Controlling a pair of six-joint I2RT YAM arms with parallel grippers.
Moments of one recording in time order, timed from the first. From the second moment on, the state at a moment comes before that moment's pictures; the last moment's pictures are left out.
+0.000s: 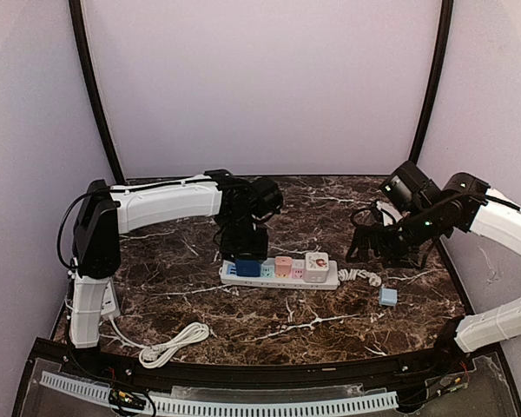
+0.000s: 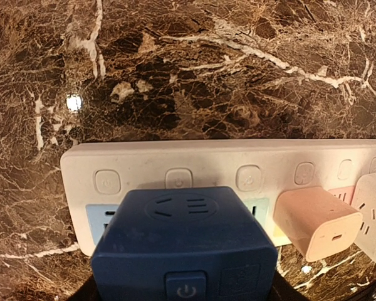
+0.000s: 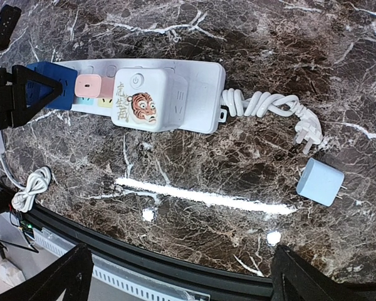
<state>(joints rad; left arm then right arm) -0.91 2.14 1.87 -1.11 -0.07 -0.86 0.75 1.15 1.13 -1.10 -0.07 0.74</state>
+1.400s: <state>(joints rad) -0.90 2.09 1.69 -0.95 -0.06 -0.83 0.75 1.12 1.10 -1.10 -0.07 0.76</state>
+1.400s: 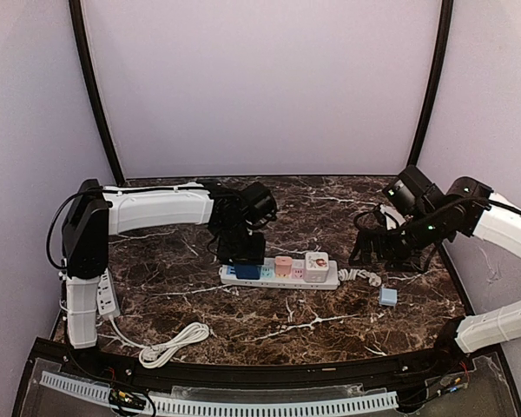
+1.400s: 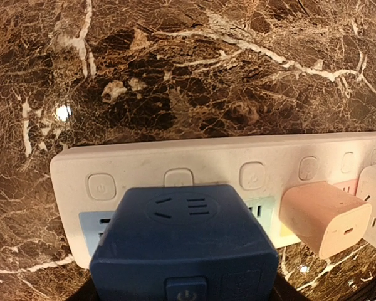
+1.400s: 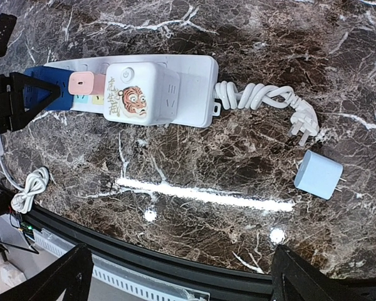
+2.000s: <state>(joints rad) -0.90 2.16 1.81 -1.06 -0.07 -0.81 0.75 1.14 1.10 -1.10 -0.06 0.76</state>
